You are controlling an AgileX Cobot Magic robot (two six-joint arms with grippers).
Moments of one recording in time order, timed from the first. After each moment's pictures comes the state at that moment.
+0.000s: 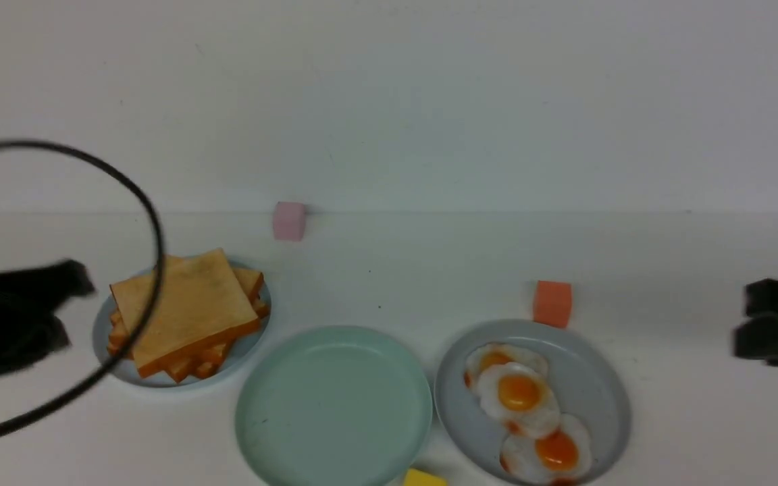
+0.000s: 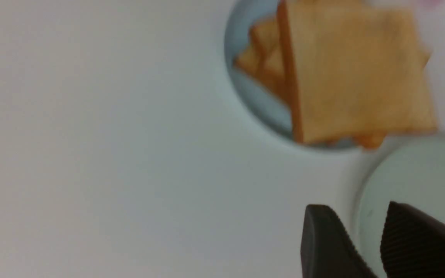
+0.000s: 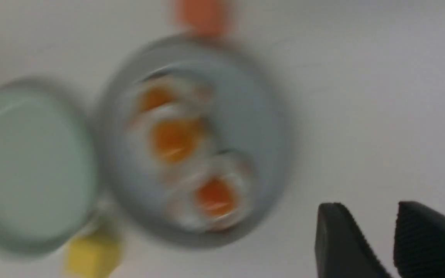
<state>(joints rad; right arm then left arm) 0.06 1.17 -0.86 0.45 0.78 -0.11 -0.17 1.15 -0.82 0.09 0.70 -0.67</state>
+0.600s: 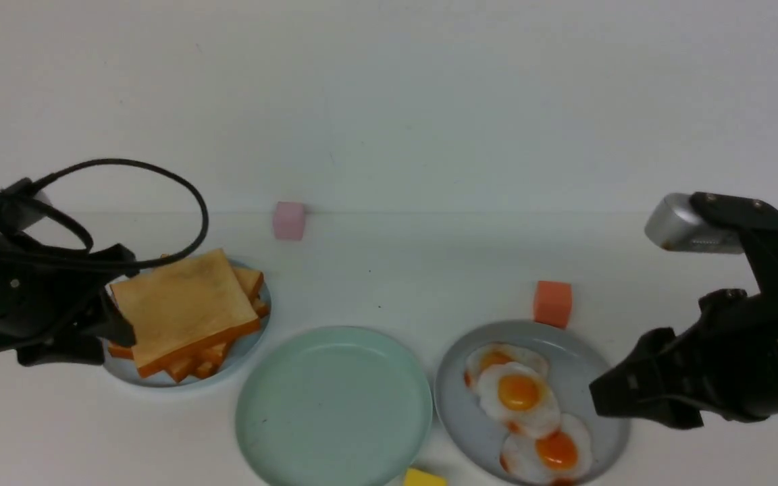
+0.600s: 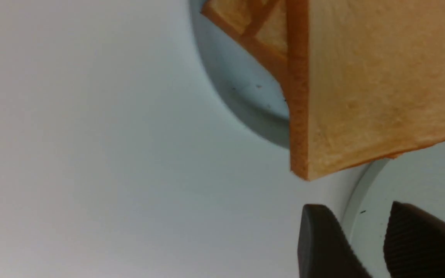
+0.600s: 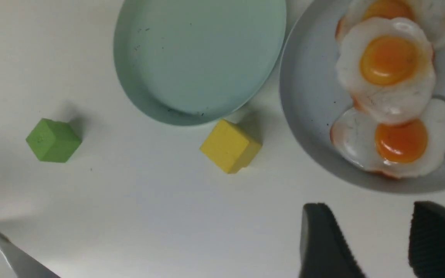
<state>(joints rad) 0.35 1.17 -0.86 0.53 0.80 -0.21 0.09 1.55 -1.01 -0.46 0.75 -0.05</state>
